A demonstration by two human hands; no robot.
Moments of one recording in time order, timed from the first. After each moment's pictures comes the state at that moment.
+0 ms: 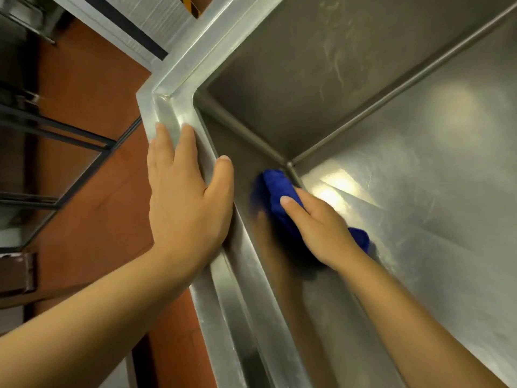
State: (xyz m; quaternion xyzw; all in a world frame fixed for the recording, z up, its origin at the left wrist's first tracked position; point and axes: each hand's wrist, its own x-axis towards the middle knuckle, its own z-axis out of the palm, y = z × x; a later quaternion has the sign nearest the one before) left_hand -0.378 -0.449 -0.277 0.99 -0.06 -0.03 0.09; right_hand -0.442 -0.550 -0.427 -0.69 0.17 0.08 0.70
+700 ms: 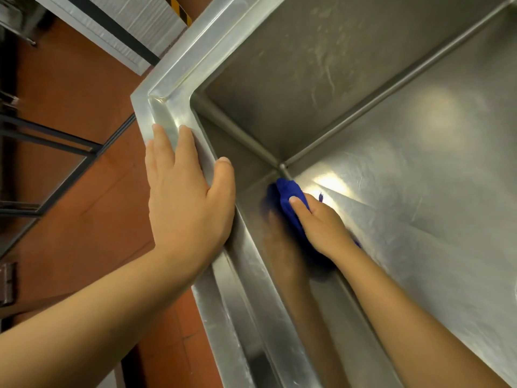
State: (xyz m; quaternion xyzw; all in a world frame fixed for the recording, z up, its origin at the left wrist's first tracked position) left_hand -0.376 -0.449 -0.279 0.99 -0.07 -0.02 0.08; right_hand -0.439 -0.549 -0.456 -0.73 0.23 0.14 0.63
